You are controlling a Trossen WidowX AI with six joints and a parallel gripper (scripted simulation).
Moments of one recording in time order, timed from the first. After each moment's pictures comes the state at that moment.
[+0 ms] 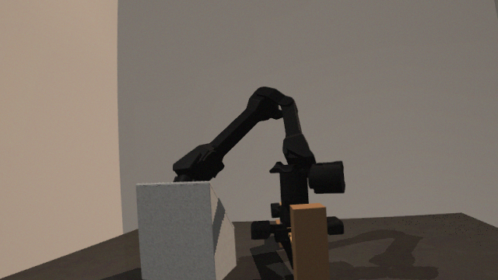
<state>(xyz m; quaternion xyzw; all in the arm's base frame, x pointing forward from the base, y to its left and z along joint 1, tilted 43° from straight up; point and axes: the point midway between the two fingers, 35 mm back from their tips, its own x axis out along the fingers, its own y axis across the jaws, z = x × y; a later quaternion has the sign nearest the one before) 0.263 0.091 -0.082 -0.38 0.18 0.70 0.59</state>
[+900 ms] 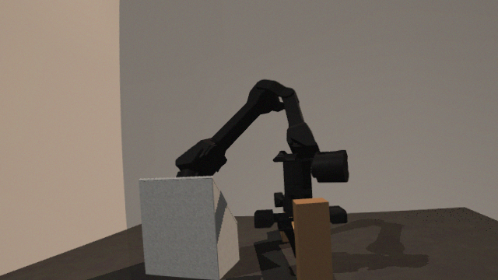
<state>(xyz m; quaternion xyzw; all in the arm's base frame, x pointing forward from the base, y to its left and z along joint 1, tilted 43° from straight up) 0.265 0.082 -0.073 -0.38 0.18 0.70 0.58</state>
